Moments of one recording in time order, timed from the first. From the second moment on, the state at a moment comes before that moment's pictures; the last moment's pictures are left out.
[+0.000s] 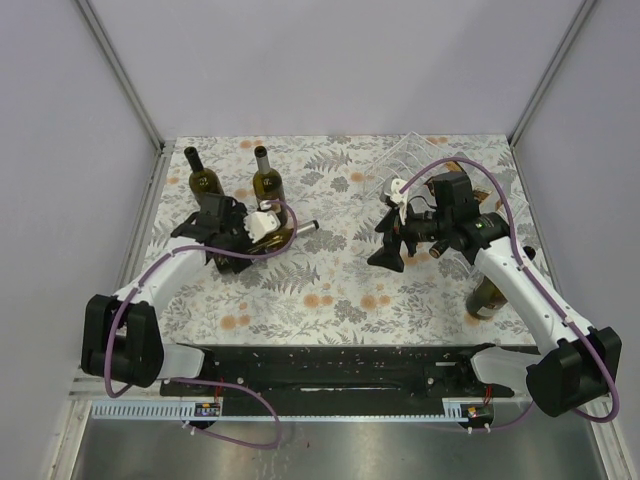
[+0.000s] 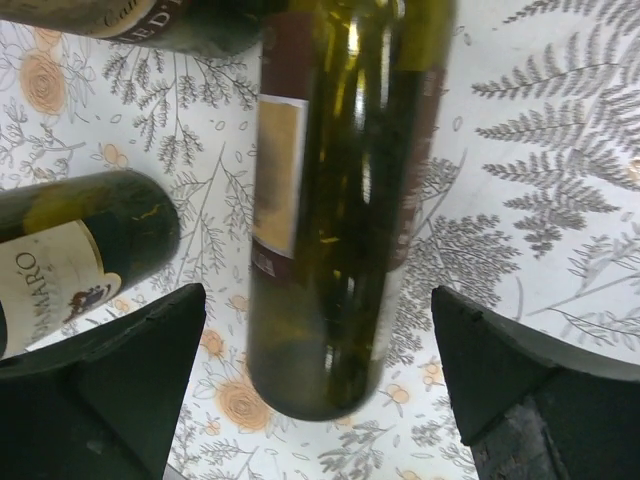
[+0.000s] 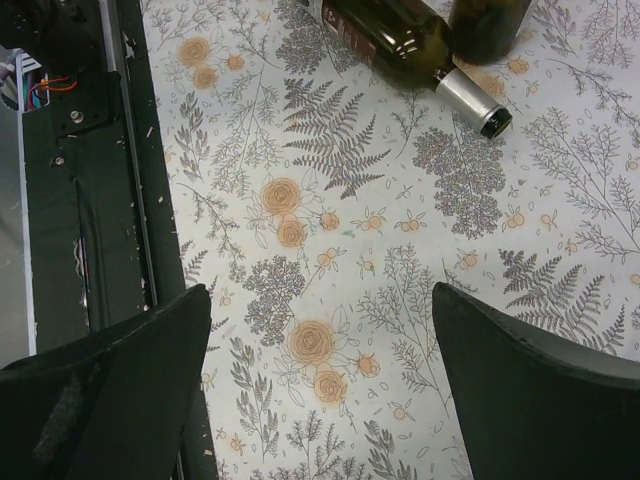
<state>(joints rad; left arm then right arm) -0.22 1.32 0.87 -0.53 0.19 0.82 0.37 1.21 1.09 -0.58 -0.87 -0.47</state>
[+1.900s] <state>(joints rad) -0.39 1.16 0.99 -0.91 0.51 0.89 0.51 1.39 1.27 -0.67 -0.69 -0.63</state>
